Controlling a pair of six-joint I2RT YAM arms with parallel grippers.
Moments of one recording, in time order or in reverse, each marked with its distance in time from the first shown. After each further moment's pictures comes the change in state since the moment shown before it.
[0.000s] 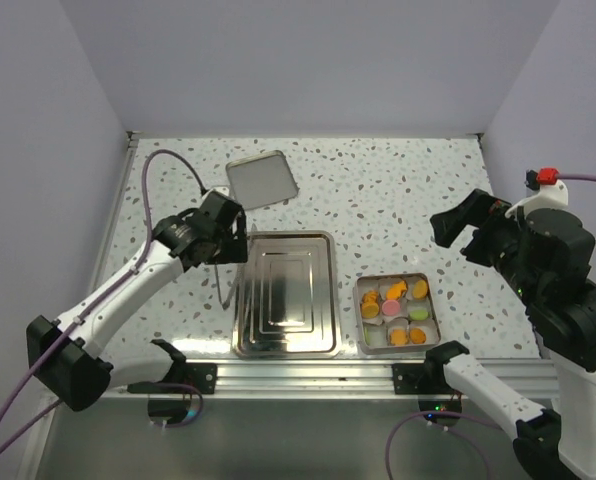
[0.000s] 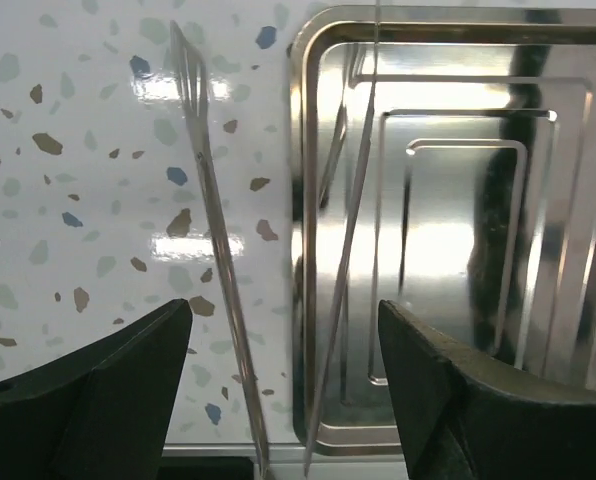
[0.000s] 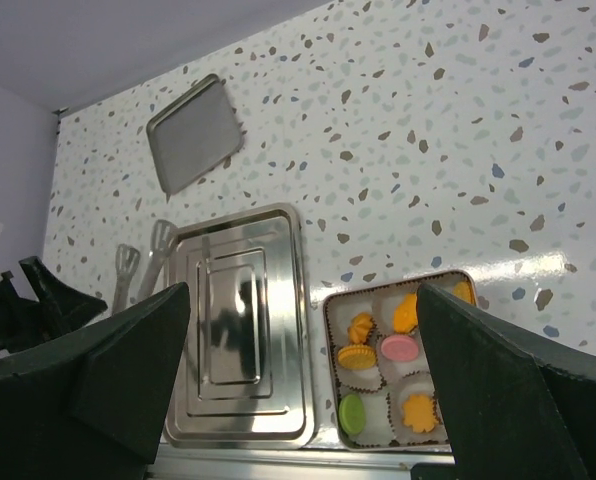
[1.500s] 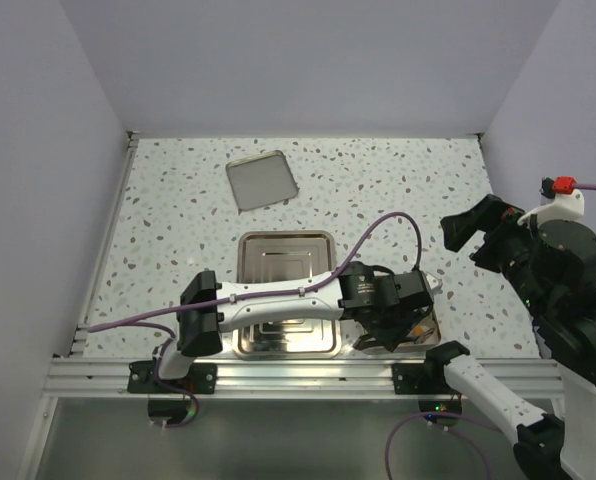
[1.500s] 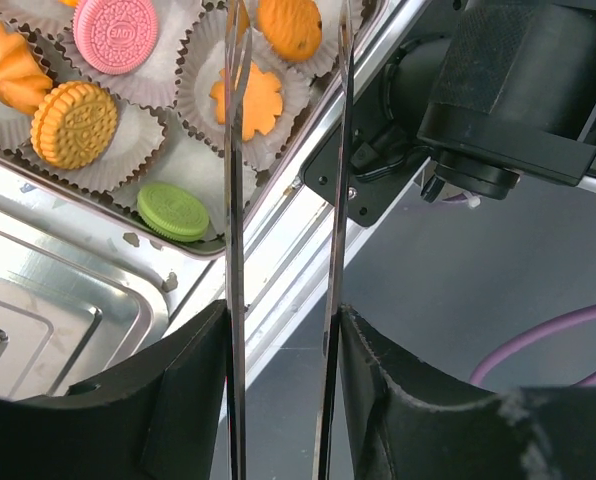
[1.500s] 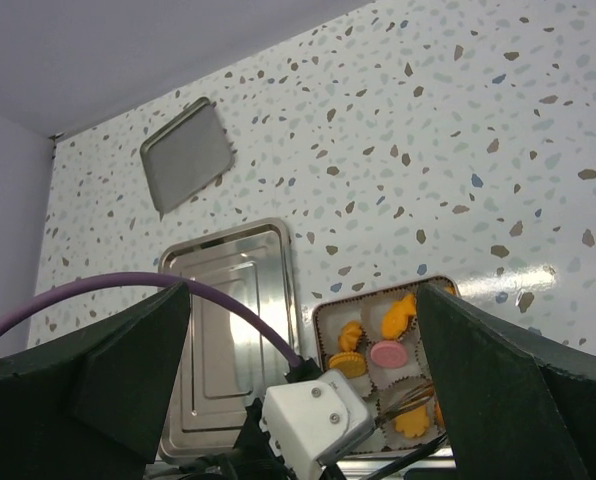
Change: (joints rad) left arm -0.766 0.819 0.814 -0.018 0.317 0.005; right arm -0.001 -0.034 0.014 -0.015 0.049 0.000
